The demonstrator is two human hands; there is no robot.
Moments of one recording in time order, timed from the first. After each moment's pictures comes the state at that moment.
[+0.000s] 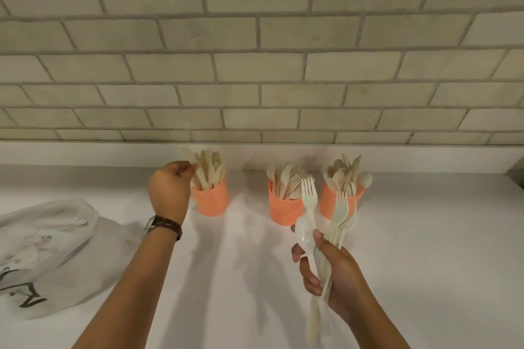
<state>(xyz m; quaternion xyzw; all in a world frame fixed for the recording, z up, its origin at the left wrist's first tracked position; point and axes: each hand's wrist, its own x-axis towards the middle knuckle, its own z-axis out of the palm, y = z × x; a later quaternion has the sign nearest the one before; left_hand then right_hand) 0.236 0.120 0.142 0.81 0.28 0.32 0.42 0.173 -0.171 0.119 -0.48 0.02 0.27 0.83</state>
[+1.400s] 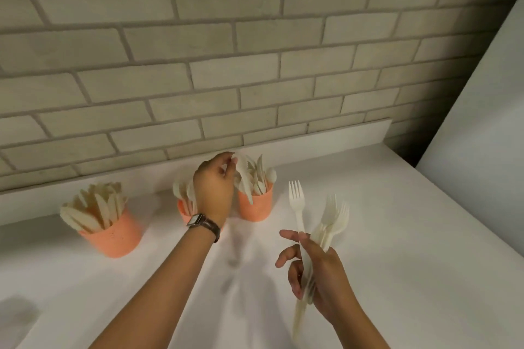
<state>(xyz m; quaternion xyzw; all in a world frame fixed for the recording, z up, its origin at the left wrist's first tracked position) 0.308 -0.105 0.144 0.83 0.00 0.30 0.47 0.160 -0.269 0.122 -0.57 0.11 0.09 0.81</state>
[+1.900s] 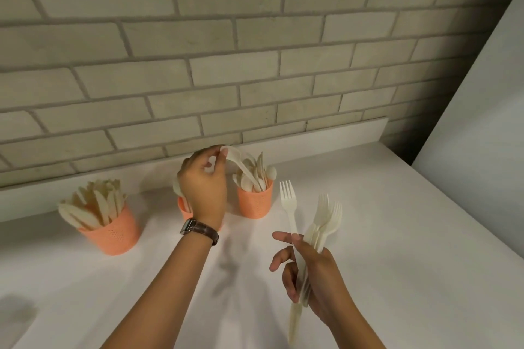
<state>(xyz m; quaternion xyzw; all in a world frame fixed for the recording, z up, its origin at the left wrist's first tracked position) 0.294 -0.095 0.157 0.74 0.02 0.39 0.55 0.152 -0.257 0.124 -0.58 0.09 0.11 0.80</state>
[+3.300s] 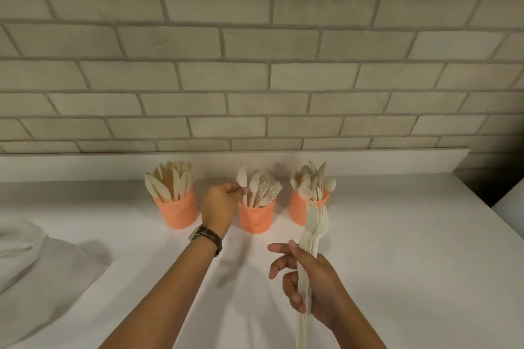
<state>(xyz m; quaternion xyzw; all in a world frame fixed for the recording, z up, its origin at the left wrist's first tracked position) 0.276 -0.004 0.117 0.80 0.17 0.15 0.55 0.174 -0.197 0.120 -0.58 0.02 0.29 0.76</state>
